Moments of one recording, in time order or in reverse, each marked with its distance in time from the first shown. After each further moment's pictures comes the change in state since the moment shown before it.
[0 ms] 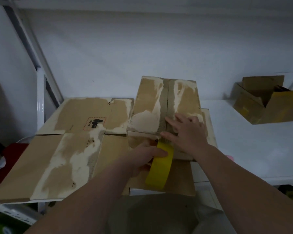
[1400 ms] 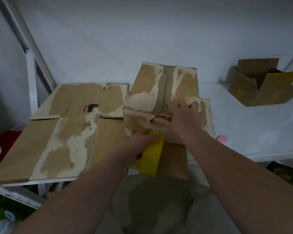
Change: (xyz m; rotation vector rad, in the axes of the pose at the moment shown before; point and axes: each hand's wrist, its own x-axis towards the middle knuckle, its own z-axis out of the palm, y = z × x) left_hand -0.007 -0.028 0.003 -0.034 0.050 -0.050; right_hand -0.017 -0.017 0.010 -0.075 0.013 0.201
